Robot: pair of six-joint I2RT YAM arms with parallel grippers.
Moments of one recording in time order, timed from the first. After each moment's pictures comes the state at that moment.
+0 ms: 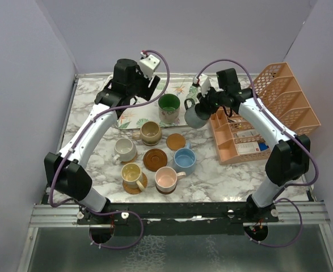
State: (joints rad) left arm -0.41 1.55 1.53 -0.38 0.02 0.27; right arm 0.35 1.69 1.50 -0.58 -0.36 -0.48
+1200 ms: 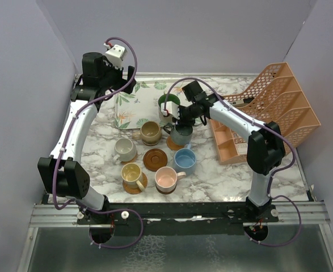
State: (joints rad) left arm -0.12 1.53 1.56 -0.41 0.31 0.13; right arm 0.58 1.90 1.60 -0.70 -0.40 -0.98
